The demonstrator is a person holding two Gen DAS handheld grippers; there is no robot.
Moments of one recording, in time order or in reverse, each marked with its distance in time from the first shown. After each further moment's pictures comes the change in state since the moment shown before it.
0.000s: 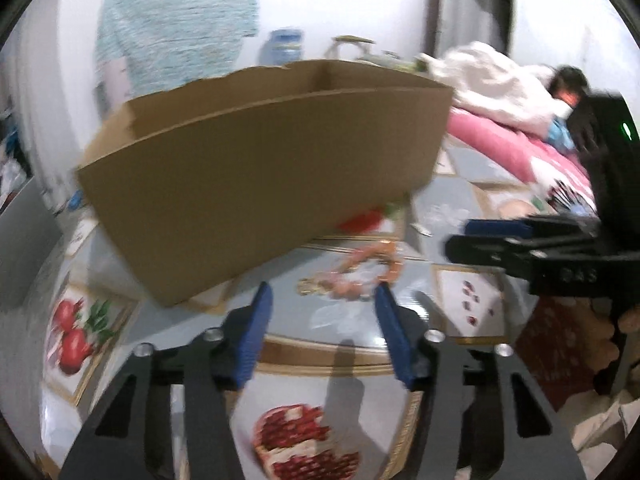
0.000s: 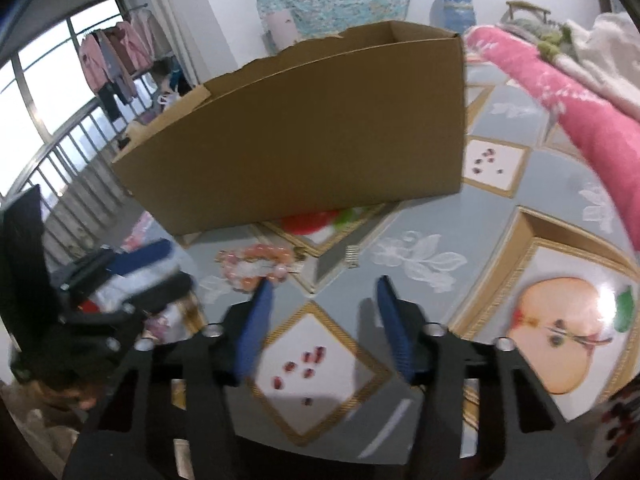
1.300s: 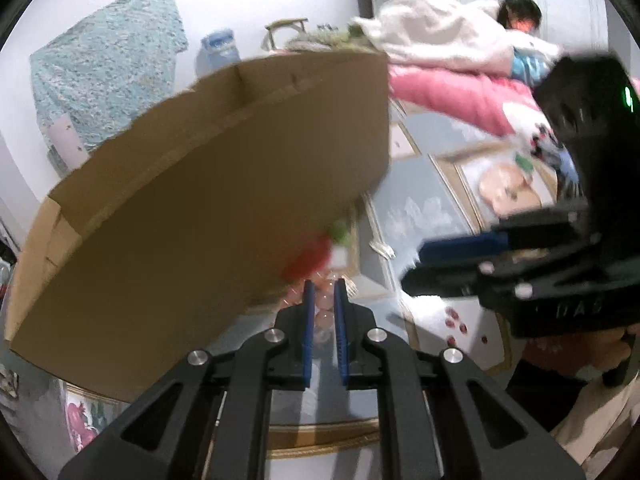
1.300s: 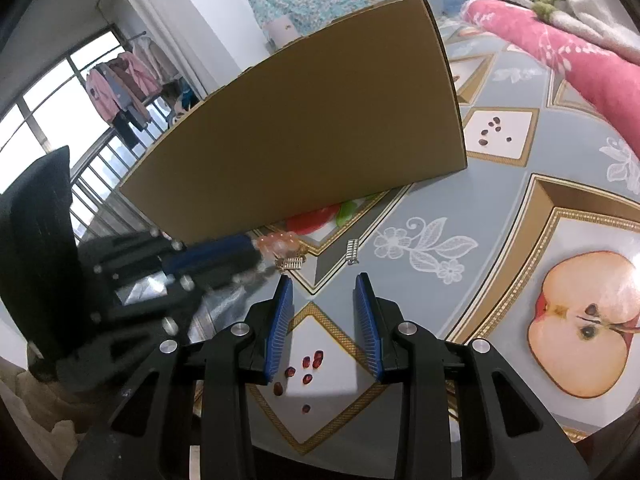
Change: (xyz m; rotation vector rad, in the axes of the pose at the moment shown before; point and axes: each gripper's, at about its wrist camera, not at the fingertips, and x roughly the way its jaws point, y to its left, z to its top) left arm 0.037 -0.034 0.042 0.241 0.048 -0.004; right arm 0.000 -0.031 -0.006 0.105 -0.017 0.134
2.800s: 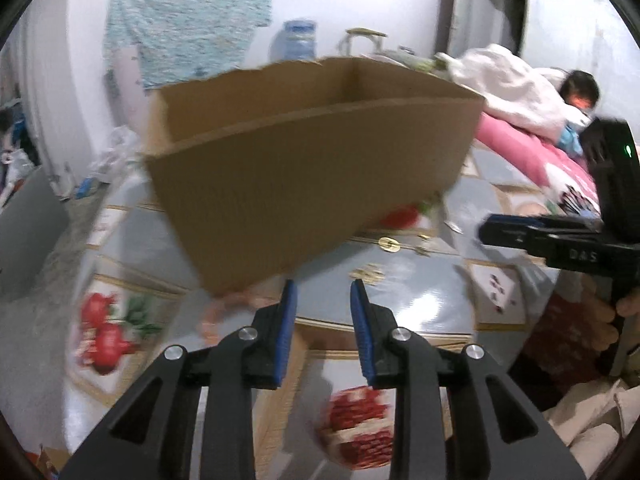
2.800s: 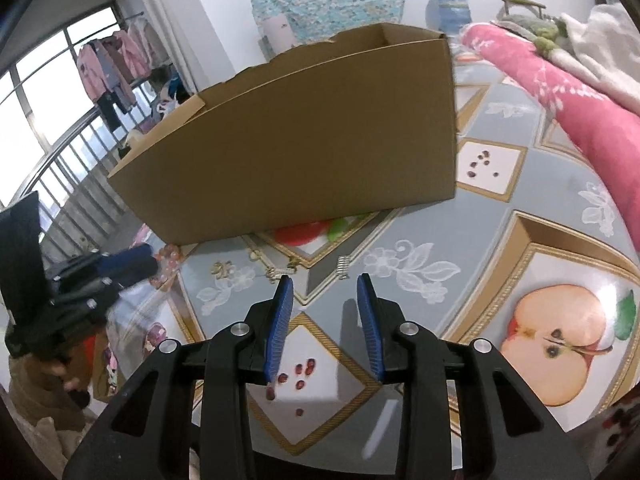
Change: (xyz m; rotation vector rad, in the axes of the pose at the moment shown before) left arm -0.046 0.061 -0.062 -0.289 -0.007 0.026; right arm 0.005 0.036 0.007 -0.102 0.000 -0.120
